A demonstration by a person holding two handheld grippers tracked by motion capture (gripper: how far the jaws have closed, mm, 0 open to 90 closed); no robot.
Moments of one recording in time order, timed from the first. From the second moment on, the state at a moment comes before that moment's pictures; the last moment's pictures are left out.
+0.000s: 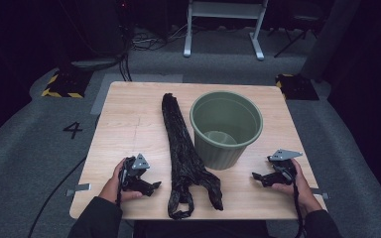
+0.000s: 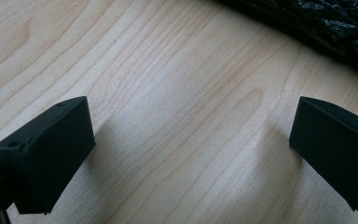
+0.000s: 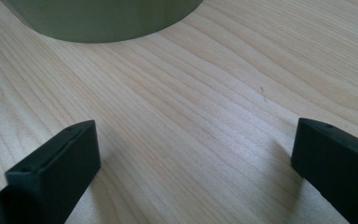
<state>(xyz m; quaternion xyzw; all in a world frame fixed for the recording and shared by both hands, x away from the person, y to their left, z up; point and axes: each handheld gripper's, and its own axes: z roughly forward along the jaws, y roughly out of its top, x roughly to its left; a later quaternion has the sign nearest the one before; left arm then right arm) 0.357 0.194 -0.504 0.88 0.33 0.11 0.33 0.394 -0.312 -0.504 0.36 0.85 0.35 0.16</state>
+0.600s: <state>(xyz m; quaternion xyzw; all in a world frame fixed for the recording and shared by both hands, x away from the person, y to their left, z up) 0.350 0.194 -0.504 0.87 0.35 0.12 0.33 0.384 -0.316 -0.457 0.34 0.81 0.44 0.18</state>
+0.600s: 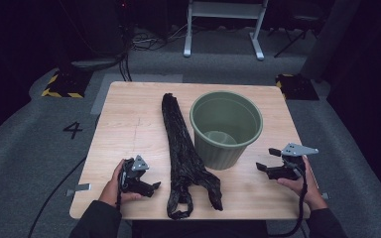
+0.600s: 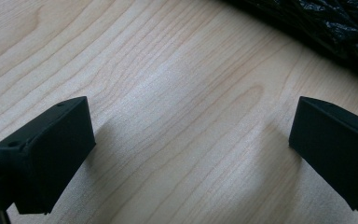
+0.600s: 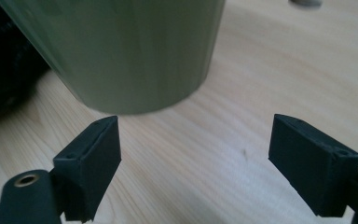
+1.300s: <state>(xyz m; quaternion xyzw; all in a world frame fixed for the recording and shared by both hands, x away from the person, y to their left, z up) 0.350 0.194 -0.504 0.87 0.35 0.12 0.33 0.370 -0.303 -0.372 0.28 0.78 0.51 0.24</state>
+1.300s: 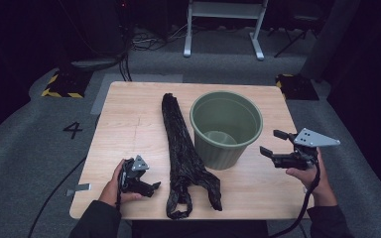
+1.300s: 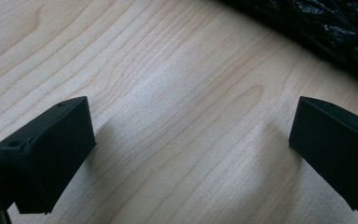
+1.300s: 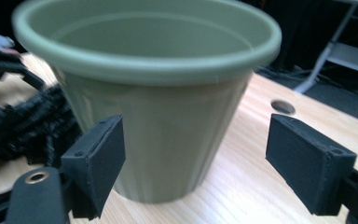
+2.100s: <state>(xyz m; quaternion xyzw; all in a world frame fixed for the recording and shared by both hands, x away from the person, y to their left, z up) 0.349 0.193 -0.504 0.87 0.36 0.12 0.33 0.377 -0.238 -0.354 0.19 0.81 0.51 0.22</state>
